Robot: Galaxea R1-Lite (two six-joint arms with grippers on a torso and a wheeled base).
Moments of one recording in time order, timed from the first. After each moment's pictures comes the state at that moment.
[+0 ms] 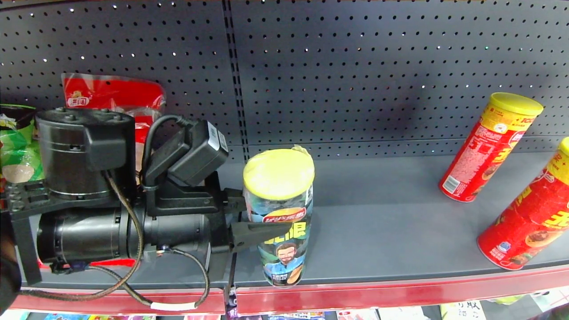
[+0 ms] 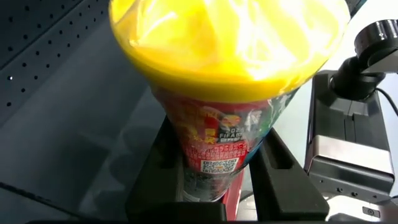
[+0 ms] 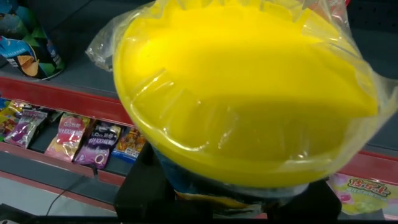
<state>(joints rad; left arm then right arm) -0.66 1.49 -0.76 -0.40 -0.54 0.23 0.04 0.34 -0.42 0.18 0.23 -0.07</state>
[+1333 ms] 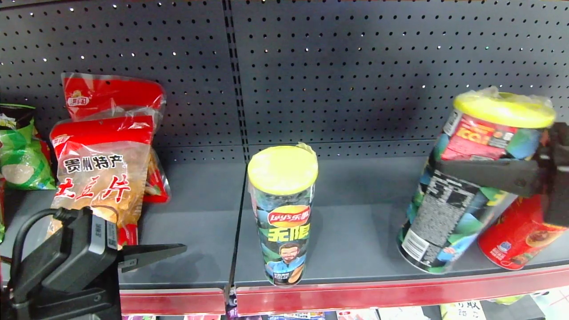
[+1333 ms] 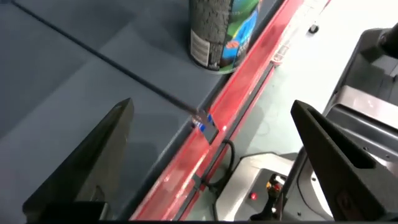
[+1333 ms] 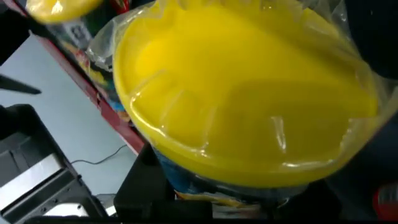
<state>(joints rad) -0.60 1.11 -0.37 -0.32 -0.33 0.17 0.50 1.21 -1.01 0.09 0.29 -0.13</state>
